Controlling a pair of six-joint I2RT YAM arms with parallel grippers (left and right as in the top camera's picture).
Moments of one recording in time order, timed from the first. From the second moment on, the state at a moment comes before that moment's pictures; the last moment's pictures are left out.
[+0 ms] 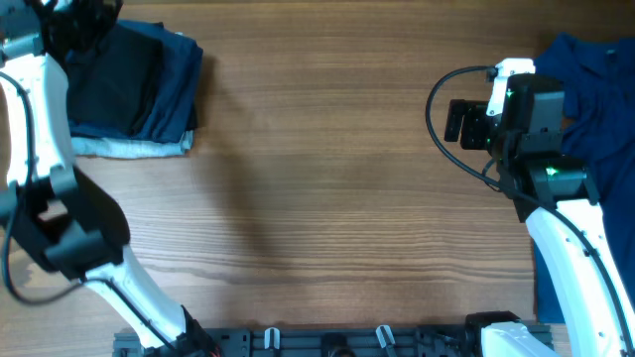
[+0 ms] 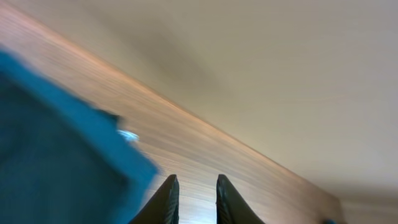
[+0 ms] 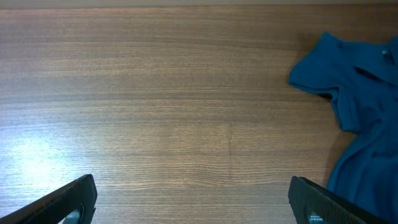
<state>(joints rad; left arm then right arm) 0.34 2.07 1.96 -0.54 0.59 -0.48 0.08 1.23 1.07 -0.56 0.13 0.05</state>
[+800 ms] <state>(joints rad) 0.02 1.99 1.96 -0.71 0.31 -0.50 0.08 1.23 1.07 -0.56 0.13 0.05</state>
